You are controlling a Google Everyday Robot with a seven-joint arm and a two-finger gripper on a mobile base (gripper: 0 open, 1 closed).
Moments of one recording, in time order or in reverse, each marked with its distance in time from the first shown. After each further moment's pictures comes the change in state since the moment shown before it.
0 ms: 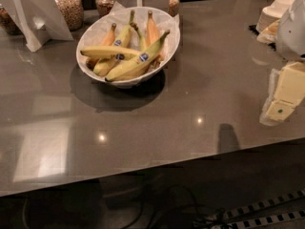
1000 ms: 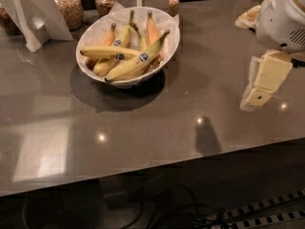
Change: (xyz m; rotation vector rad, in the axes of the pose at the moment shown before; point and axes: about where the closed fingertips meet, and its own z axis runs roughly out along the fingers) arm -0.041 -0.019 0.000 0.056 -0.107 -0.111
